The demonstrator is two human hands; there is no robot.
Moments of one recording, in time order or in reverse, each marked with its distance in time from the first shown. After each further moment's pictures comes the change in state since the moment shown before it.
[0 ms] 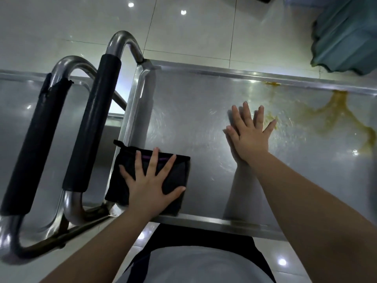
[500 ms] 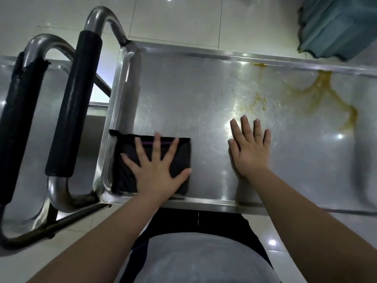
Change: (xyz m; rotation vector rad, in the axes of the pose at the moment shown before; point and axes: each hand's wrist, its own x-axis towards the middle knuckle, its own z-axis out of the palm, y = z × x) left_hand 0.000 0.046 0.010 -0.022 0.051 -0.041; right_hand -0.088 0.025 0.027 -0.048 0.012 0.060
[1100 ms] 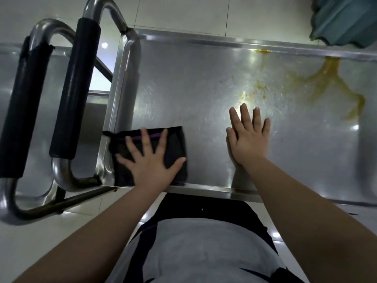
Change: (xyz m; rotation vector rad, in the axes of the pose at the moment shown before) left_hand -0.025 -0.005 0.006 -0.016 -0.065 -0.187; right_hand -0.007 -0.006 0.000 0.031 0.018 -0.002
